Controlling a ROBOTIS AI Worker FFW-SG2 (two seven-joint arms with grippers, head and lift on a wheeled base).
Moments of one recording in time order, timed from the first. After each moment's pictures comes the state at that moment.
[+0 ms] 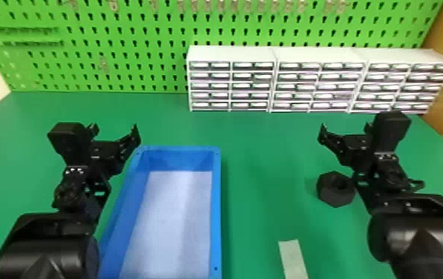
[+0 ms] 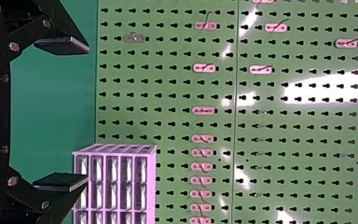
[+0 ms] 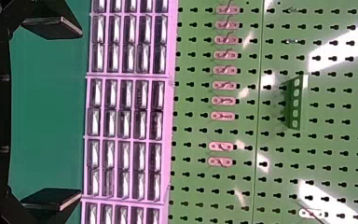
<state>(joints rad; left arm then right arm) -0.05 0.07 0.06 -1.62 0.09 0.03 -0.07 -0.23 -0.11 -0.05 -1.43 -0.07 0.07 0.06</state>
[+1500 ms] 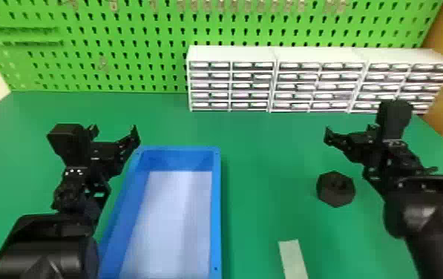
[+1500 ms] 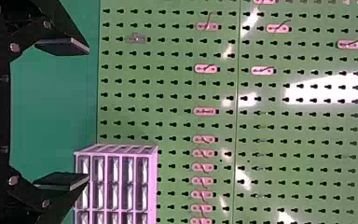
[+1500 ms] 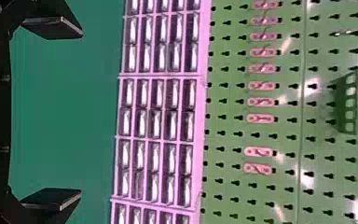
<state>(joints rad) -0.05 0.07 0.06 -1.62 0.09 0.03 -0.07 -0.30 -0.14 -0.09 -1.45 -0.03 0.36 0.17</state>
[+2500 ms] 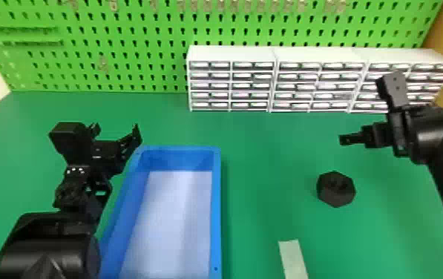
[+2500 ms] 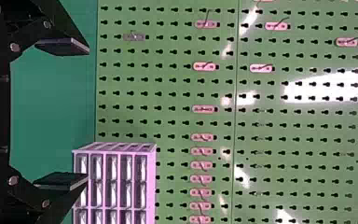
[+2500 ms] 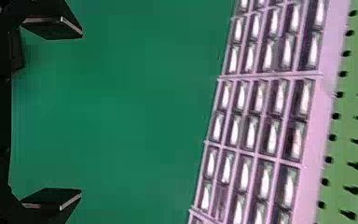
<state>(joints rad) -0.06 0.07 0.05 -1.62 0.09 0.03 -0.07 -0.65 -0.26 0.00 -1.23 0.27 0.97 0.61</state>
